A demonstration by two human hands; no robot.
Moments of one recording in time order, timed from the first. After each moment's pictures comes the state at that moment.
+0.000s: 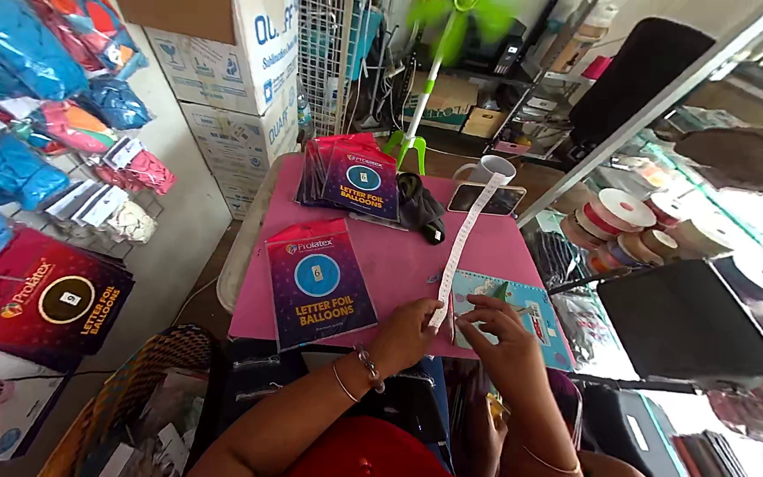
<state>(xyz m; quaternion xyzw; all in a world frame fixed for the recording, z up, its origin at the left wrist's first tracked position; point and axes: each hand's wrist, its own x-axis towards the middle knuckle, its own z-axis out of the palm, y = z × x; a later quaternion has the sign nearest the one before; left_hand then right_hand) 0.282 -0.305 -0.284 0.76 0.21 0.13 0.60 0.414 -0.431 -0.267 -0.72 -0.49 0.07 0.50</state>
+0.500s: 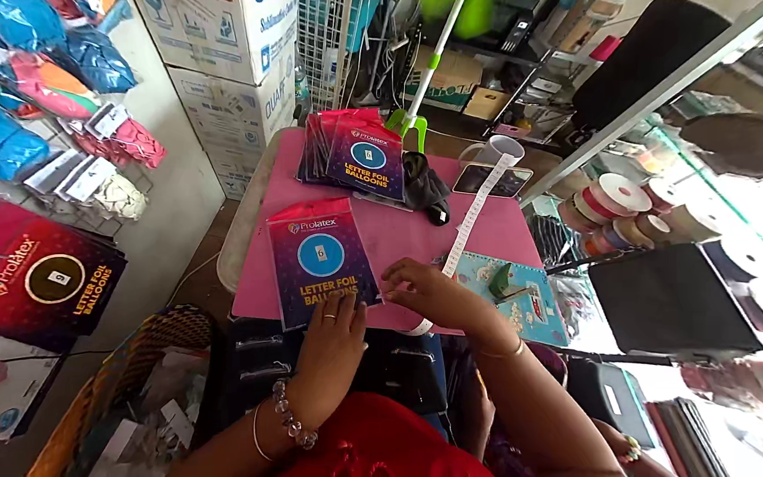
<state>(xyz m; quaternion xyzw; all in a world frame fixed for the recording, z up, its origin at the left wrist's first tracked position) 0.160 -0.322 -0.304 0.94 0.31 0.15 0.08 0.384 -0.335 -0.228 -0.63 -0.67 0.35 0.17</state>
